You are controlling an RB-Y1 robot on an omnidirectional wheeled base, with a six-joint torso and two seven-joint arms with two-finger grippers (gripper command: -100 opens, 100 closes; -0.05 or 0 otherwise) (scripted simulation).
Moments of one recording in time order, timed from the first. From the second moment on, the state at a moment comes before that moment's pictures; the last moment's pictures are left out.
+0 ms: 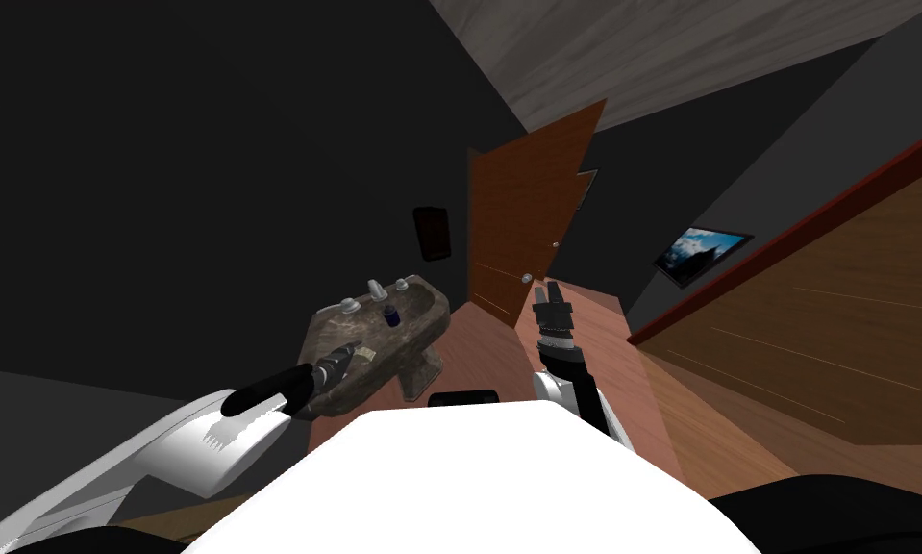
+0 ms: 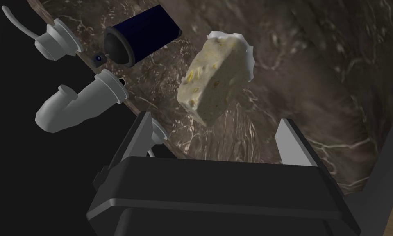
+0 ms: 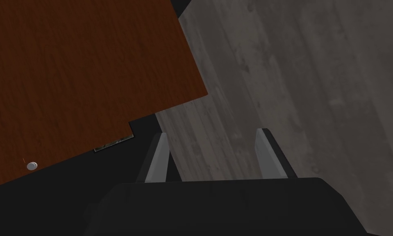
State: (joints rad) left arm 0.77 0.91 0.28 -2.48 0.44 1.02 0.29; right arm 0.53 -0.03 0.02 -2.29 -0.04 -0.48 0.10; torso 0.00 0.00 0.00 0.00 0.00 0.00
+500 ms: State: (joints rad) left arm 0.78 1.00 0.29 -2.58 0.47 1.14 0.30; right arm 0.53 -0.03 0.02 -2.29 -0.04 -0.48 0.10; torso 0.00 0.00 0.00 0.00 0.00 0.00
